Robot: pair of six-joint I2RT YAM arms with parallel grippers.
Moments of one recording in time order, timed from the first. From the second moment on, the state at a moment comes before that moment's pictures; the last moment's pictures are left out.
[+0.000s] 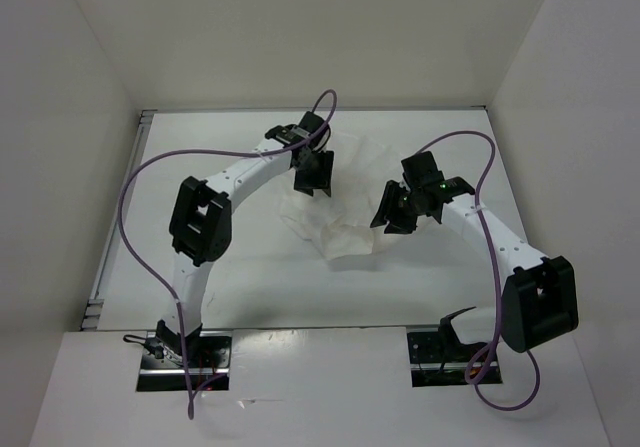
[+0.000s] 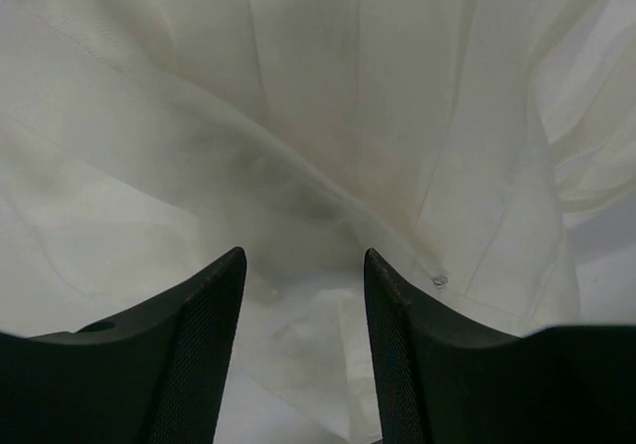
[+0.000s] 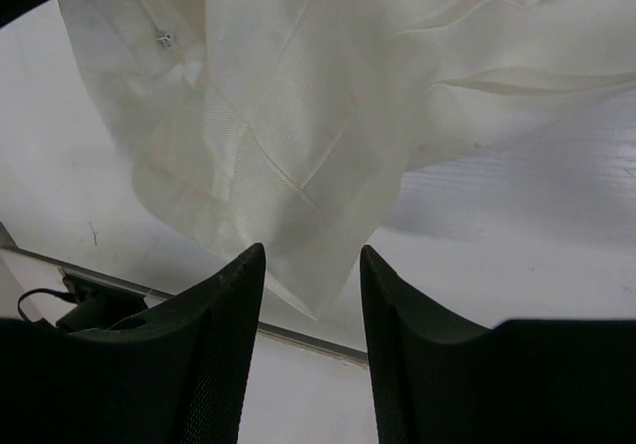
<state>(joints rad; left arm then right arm) -0.56 2.15 1.91 -0.86 0.11 -0.47 0.33 1.34 1.00 -0.71 -0.22 0.65</state>
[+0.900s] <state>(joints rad) -0.63 2.30 2.03 -0.95 0.02 -0.53 0.33 1.29 1.00 -0.70 -0.22 0.57</state>
